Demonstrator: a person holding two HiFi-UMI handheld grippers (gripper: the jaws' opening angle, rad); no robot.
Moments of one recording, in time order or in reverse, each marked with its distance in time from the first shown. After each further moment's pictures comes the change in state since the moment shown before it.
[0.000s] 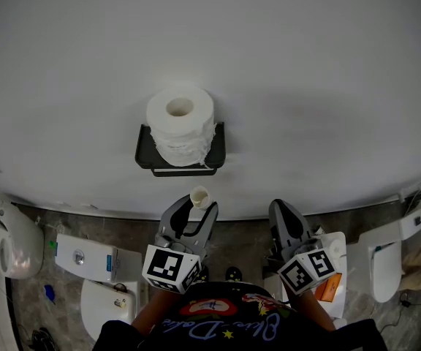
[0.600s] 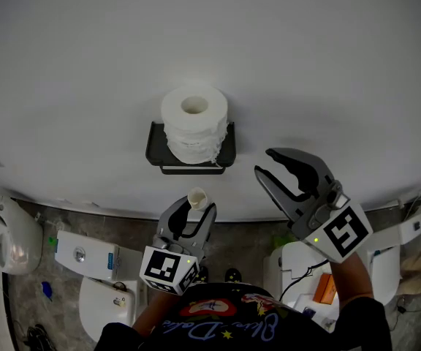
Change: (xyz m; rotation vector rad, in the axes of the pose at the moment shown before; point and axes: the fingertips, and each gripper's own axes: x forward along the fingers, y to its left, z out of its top) left arm -0.019 0.014 0.004 -0.026 -0.021 0.028; right arm 0.058 0.112 0.091 -0.700 0.052 0.530
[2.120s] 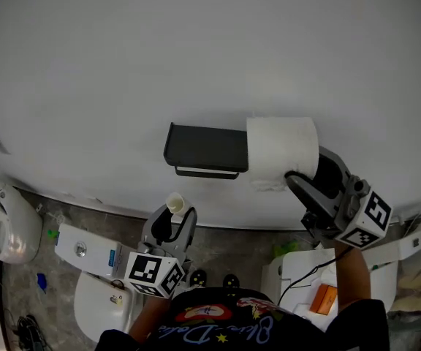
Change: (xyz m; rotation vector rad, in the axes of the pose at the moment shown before) left arm -0.046 0.057 -0.002 -0.090 -0.025 0.174; right arm -0.015 -0.024 0.030 0.335 -0.253 0.187
